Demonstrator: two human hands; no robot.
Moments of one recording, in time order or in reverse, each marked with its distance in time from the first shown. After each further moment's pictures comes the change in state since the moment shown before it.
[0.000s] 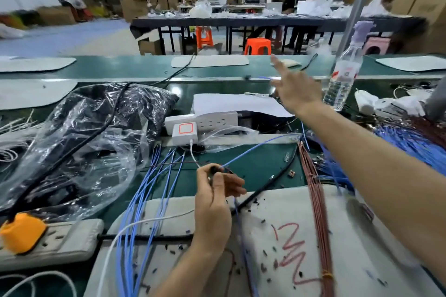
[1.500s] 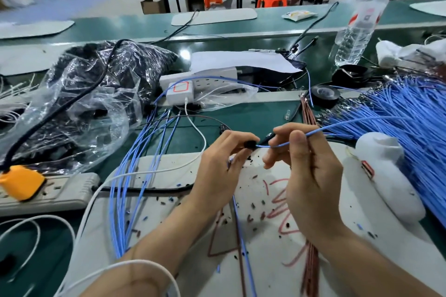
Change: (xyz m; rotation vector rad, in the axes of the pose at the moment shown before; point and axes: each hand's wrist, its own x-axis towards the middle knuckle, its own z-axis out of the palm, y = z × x) left_hand -0.012 0.004 0.000 0.546 -0.370 0.315; right_hand -0.227 -0.028 0.011 1.288 0.306 0.023
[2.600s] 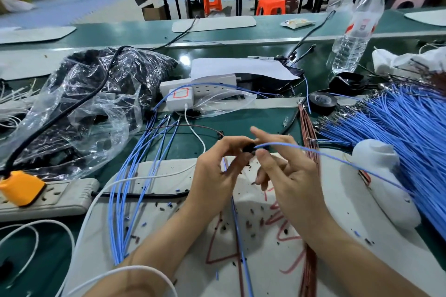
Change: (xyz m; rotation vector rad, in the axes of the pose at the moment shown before) left_hand -0.001 0.004 -0.002 -0.184 0.046 -0.054; right_hand 0.002 0.011 -0.001 0.078 -0.219 0.219
